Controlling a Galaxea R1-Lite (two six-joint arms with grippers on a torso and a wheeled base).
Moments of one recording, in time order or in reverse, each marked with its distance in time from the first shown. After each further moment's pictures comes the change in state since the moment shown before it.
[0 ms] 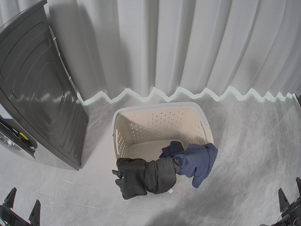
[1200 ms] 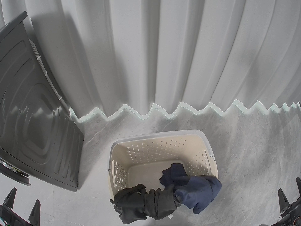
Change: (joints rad) left arm 0.001 0.000 0.000 0.001 0.000 -0.004; right arm 0.001 0.000 0.000 0.000 0.000 0.000
